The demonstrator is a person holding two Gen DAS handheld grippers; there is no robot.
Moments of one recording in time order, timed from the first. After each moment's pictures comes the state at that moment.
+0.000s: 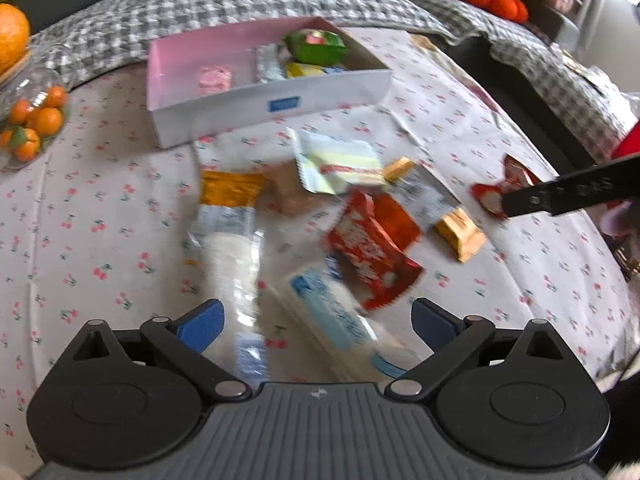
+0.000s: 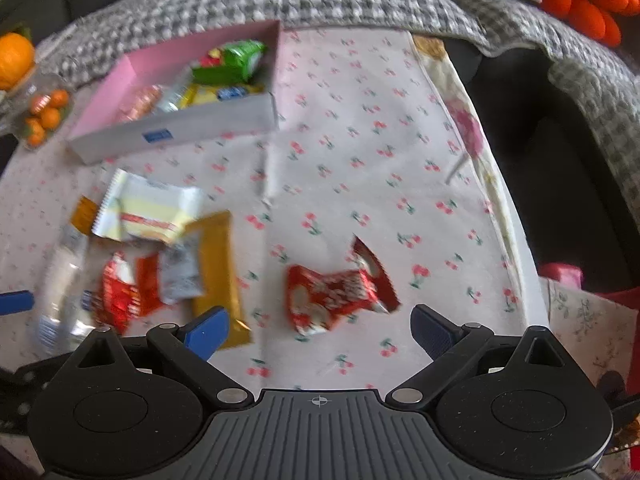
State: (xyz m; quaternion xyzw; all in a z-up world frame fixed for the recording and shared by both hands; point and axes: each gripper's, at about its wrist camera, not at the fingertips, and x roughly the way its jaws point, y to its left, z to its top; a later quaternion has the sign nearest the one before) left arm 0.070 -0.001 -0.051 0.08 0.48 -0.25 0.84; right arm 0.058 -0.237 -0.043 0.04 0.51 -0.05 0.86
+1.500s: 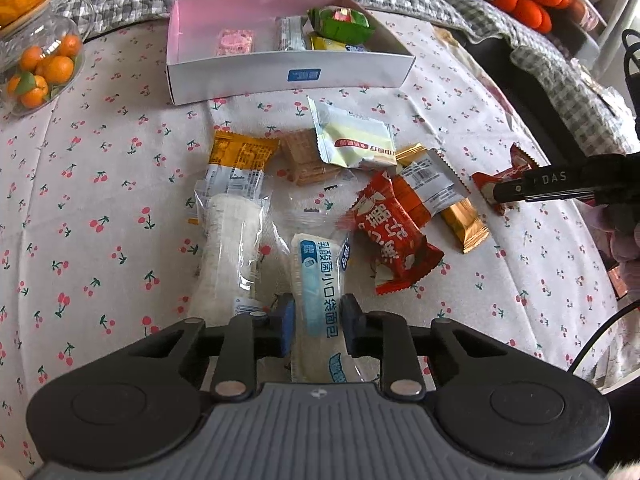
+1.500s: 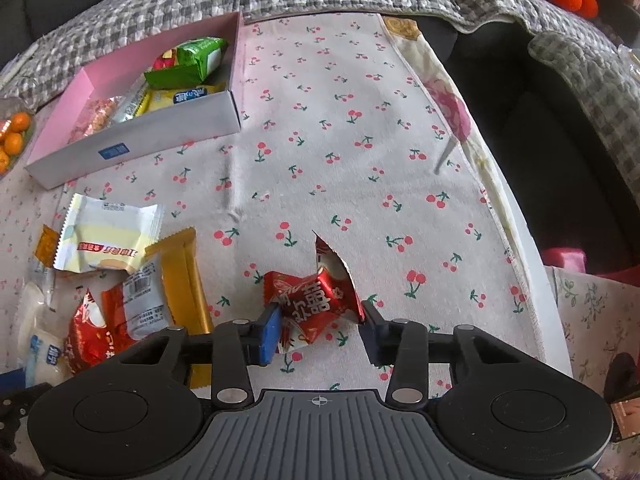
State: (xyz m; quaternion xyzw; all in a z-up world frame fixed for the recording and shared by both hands) left arm 0.072 0.011 -0.058 0.04 0.52 -0.23 0.83; right arm 0.079 -0.243 -0.058 0.07 0.51 -0.10 0.85
